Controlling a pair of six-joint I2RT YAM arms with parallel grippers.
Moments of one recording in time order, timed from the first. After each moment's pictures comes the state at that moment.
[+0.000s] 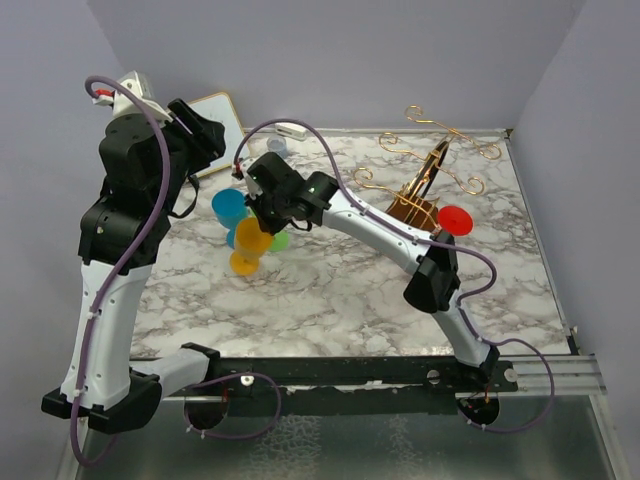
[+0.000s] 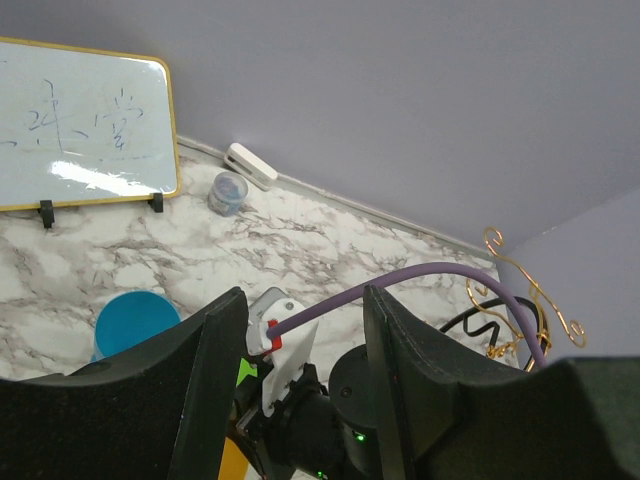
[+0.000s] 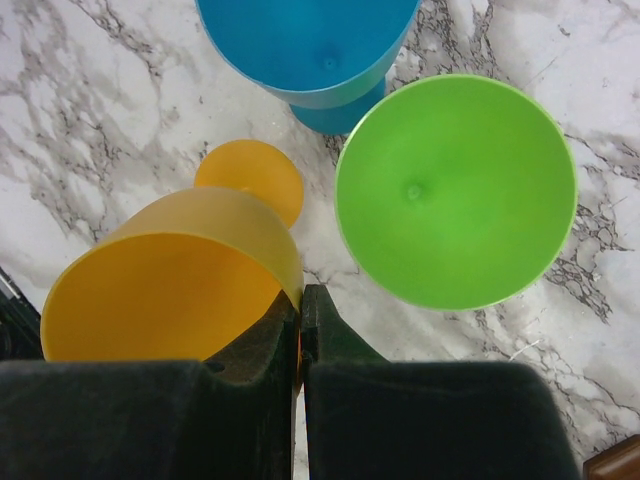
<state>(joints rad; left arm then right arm) -0.29 1.14 1.78 -0.78 -0.22 -0.57 1.00 2.23 2.30 -0.86 -0.02 0.13</state>
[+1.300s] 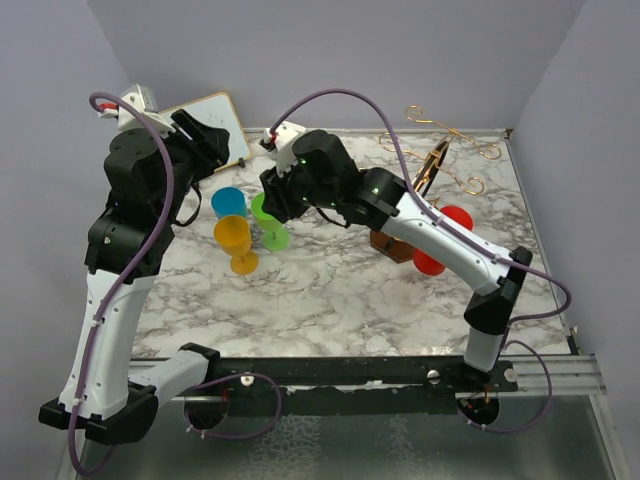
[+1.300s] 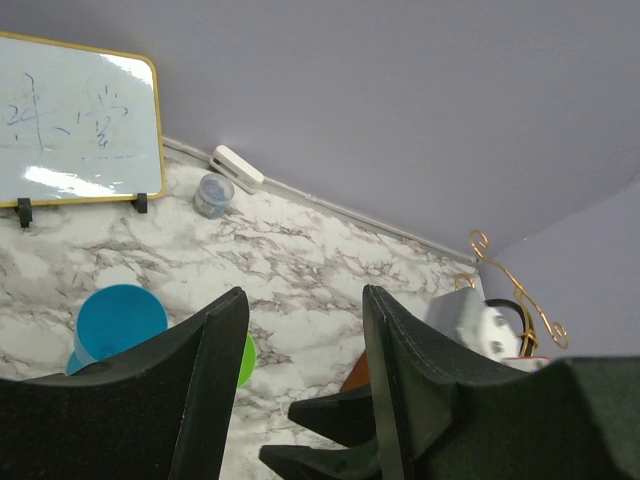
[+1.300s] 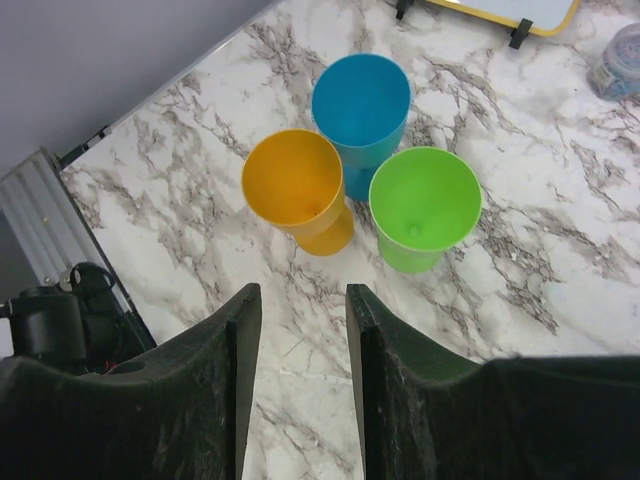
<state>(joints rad) -0.29 1.07 1.63 -0.67 -0.20 -0.60 1.01 1.87 2.08 -0.67 0.00 0.14</state>
